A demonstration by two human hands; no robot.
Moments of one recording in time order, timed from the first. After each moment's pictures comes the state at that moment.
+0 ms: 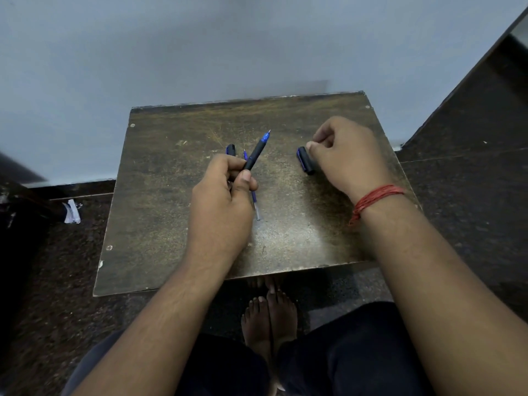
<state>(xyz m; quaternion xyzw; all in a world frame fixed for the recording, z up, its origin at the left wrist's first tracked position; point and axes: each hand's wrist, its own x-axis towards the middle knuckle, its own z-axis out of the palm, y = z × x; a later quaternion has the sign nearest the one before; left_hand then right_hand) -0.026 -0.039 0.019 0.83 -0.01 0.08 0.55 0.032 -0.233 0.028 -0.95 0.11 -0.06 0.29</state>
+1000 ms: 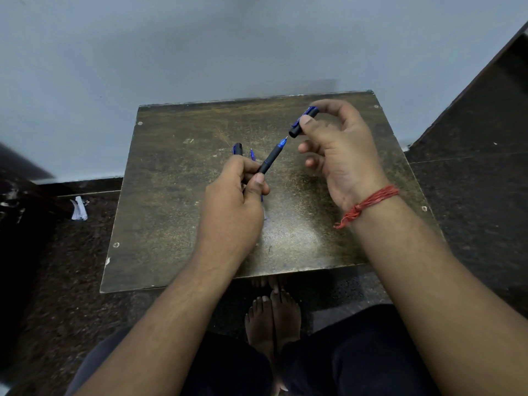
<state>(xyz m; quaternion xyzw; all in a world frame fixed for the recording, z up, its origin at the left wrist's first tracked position) -0.025 -0.041 0.013 0.84 -0.02 0.06 0.54 0.027 -0.199 0.037 -0.61 0.12 -0.06 0.78</state>
